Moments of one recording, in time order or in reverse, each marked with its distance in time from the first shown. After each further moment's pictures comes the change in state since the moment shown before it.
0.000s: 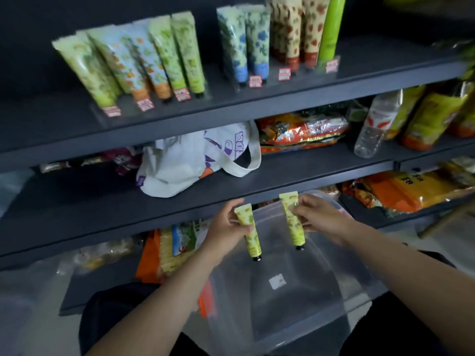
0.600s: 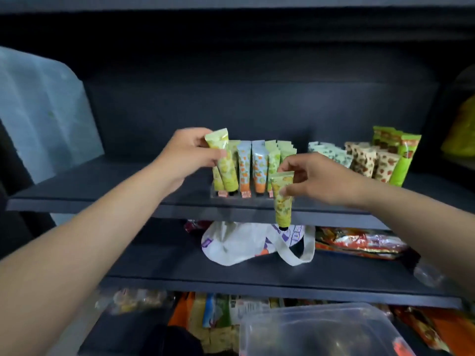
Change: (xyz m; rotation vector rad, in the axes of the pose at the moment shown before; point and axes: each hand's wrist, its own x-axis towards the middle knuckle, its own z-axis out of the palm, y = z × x) left_hand -0.078 0.253 -0.227 0.092 0.361 0.474; right_hand -0.086 -0.308 0.067 -0.740 -0.119 -0.887
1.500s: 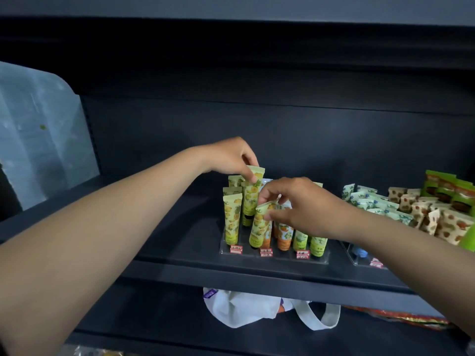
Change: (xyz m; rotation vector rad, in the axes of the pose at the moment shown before) left_hand 0.175 -0.008 -0.012 0.675 -0.424 0.076; right_hand 0.127 -0.005 0.010 -0.221 -0.034 -0.156
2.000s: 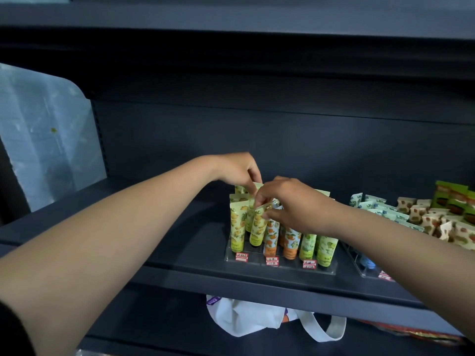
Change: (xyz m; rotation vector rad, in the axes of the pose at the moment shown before) left_hand 0.011 -0.010 0.003 0.084 -0.125 -0.016; right_hand 0.030 0.000 0.004 -0.203 -0.069 -0.027
